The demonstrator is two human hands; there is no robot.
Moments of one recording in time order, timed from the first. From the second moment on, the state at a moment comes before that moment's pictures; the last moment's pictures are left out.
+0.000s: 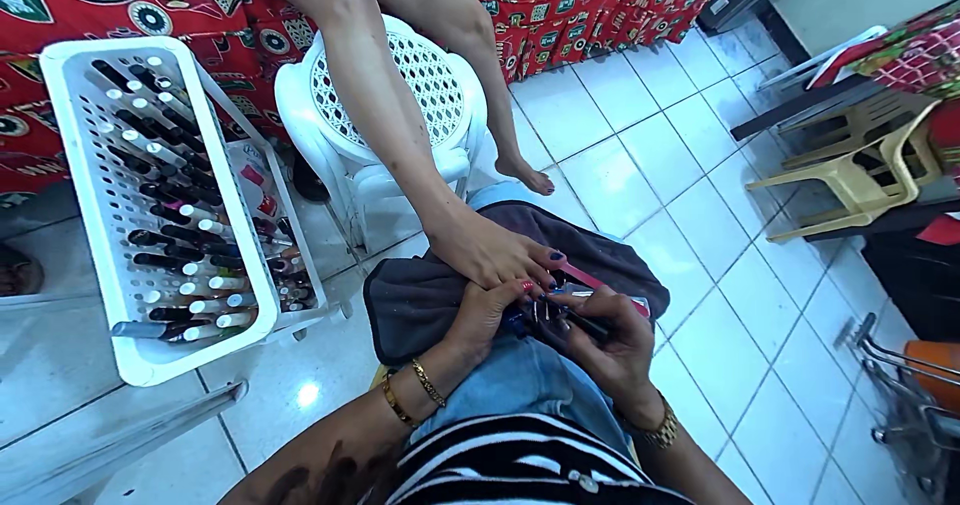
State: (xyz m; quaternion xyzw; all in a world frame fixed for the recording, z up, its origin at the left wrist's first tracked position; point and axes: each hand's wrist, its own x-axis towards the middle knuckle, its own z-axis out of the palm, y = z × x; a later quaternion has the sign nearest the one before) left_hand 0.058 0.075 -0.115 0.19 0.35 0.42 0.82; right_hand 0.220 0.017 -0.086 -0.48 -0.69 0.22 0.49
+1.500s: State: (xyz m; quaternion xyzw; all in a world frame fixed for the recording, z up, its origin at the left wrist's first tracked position) left_hand 0.056 0.072 -0.119 0.16 0.34 0.41 0.83; right_hand 0.216 0.016 -0.082 -0.50 -0.70 0.20 0.47
